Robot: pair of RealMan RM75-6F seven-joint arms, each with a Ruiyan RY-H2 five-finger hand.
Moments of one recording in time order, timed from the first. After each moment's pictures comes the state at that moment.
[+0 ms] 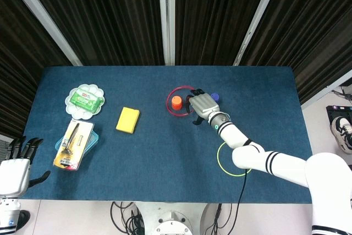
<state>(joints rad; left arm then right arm) -0.03 -1.20 -0.03 -1.58 1.51 1.55 0.13 1.15 -1.54 0.18 -1.23 -0.70 0.54 -0.31</state>
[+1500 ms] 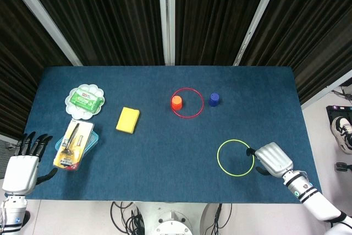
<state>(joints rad) -0.05 -1.19 -0.03 -1.64 1.56 1.55 0.20 0.52 -1.16 -0.23 -1.54 -1.57 1.14 -0.08</state>
